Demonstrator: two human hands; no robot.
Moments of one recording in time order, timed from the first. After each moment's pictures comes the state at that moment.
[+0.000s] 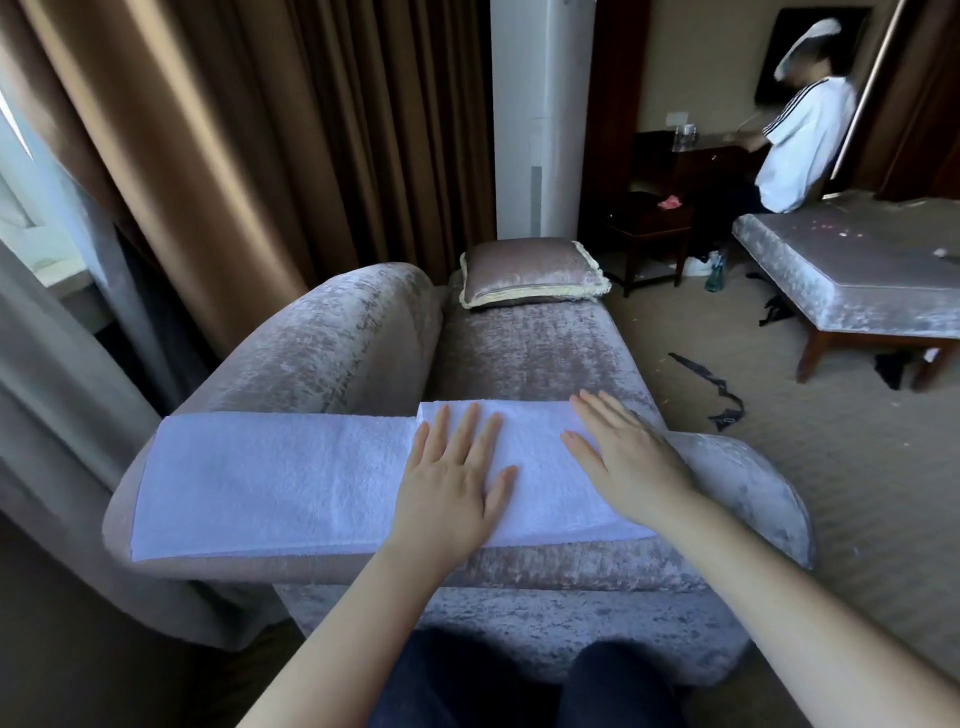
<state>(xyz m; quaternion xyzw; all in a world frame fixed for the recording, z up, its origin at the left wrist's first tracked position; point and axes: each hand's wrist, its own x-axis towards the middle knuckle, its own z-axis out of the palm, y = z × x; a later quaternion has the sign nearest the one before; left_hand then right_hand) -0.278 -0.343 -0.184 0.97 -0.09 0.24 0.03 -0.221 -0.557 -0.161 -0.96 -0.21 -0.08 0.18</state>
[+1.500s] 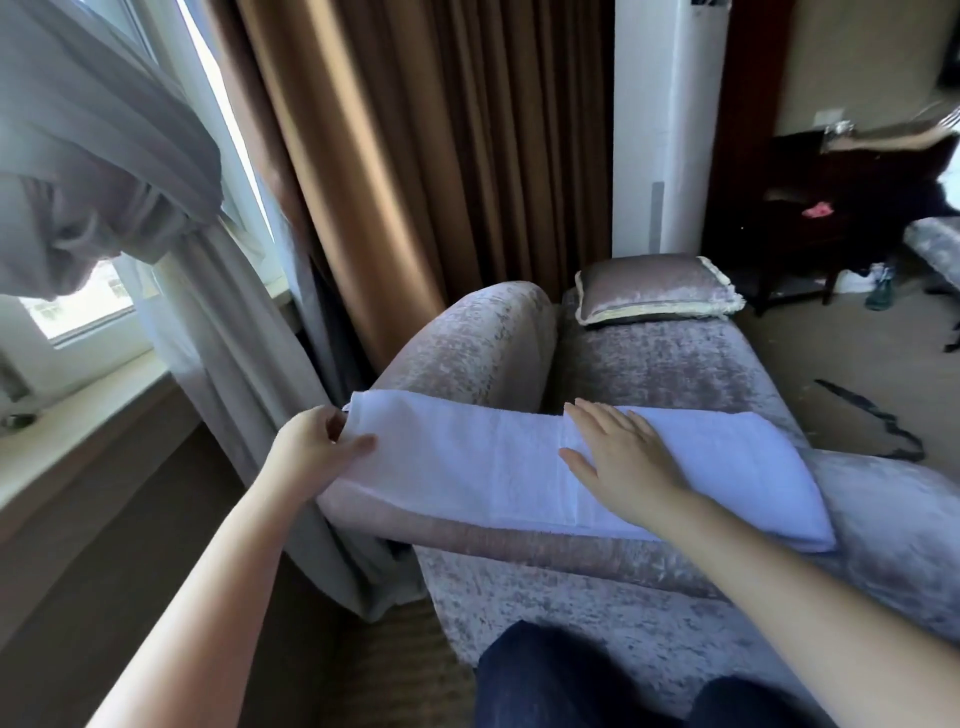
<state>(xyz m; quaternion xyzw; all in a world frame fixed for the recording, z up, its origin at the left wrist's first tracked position) -0.381 -0.133 -0.076 0.92 0.27 0.18 0.24 -0.248 -0.424 -0.155 -0.92 -0.34 -0.15 0.10</state>
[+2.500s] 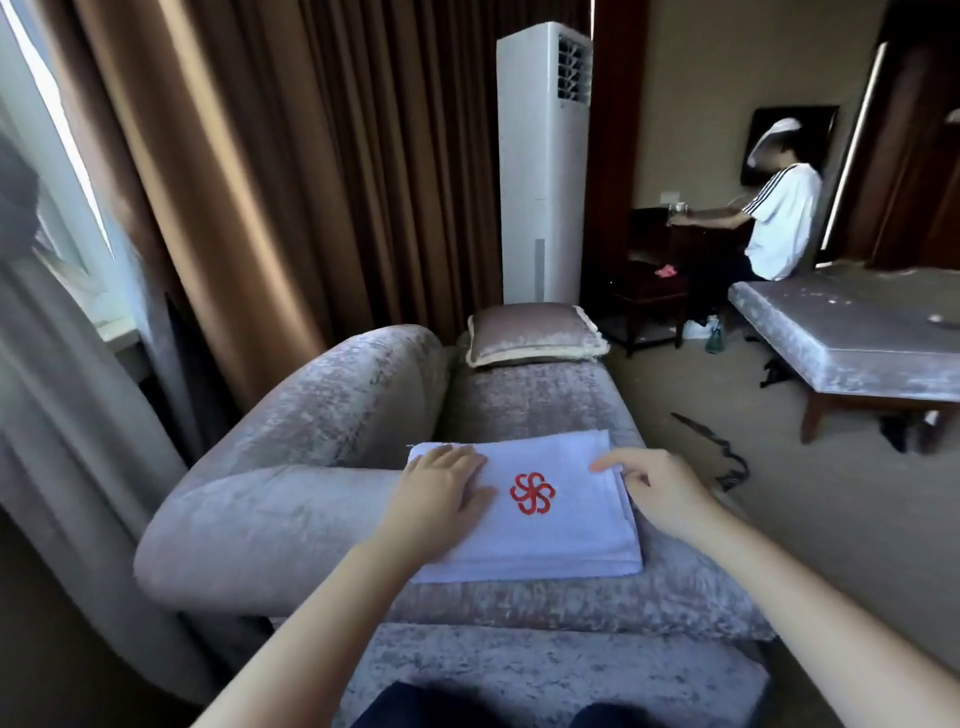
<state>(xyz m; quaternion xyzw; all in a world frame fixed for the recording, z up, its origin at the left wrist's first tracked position) -0.283 -0.333 -0.126 0.98 -0.10 0.12 0.11 -0.223 -0.607 -0.135 -0.91 -0.19 -0.06 0.36</state>
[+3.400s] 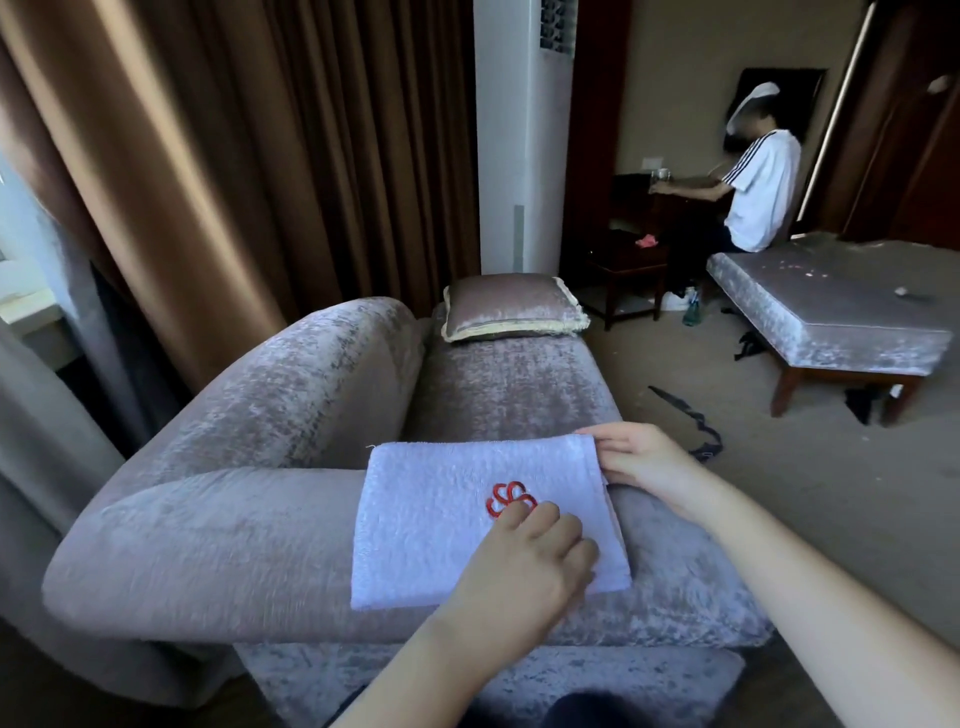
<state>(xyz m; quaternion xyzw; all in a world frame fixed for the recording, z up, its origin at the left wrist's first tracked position) -0.293 -0.423 -0.161 0.87 -0.35 0.34 -0.03 -0.181 -0.606 -0.132 -0.76 -0.11 0.13 0.62</state>
